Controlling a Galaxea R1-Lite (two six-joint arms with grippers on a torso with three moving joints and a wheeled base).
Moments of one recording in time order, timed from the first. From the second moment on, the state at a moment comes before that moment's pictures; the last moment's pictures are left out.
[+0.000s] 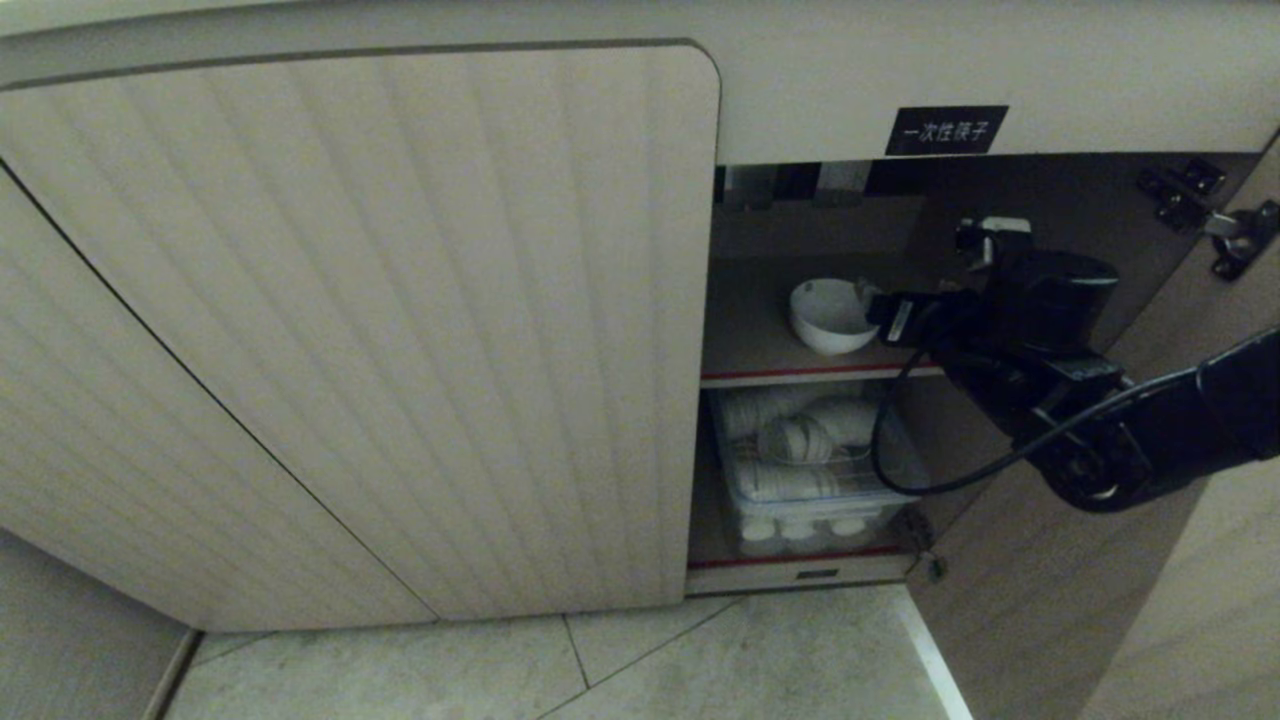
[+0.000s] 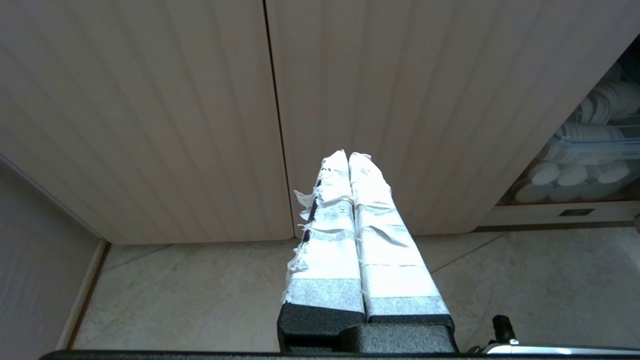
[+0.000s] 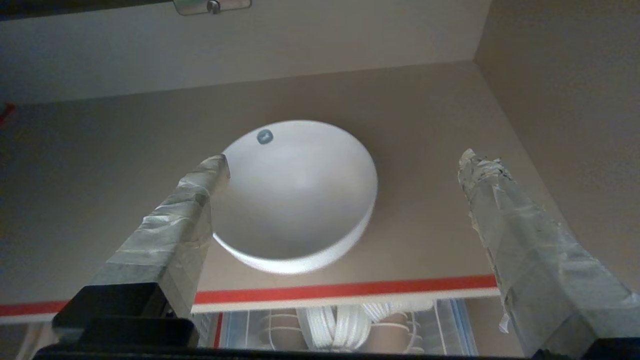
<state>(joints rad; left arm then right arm) 0.00 0.00 0.00 0.00 0.01 -0.03 0.26 2.00 -1.03 -1.08 -0.23 0.08</state>
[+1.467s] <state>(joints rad) 0.00 0.00 0.00 0.00 0.01 -0.03 0.24 2.11 -1.38 -0.75 -0.22 0.09</state>
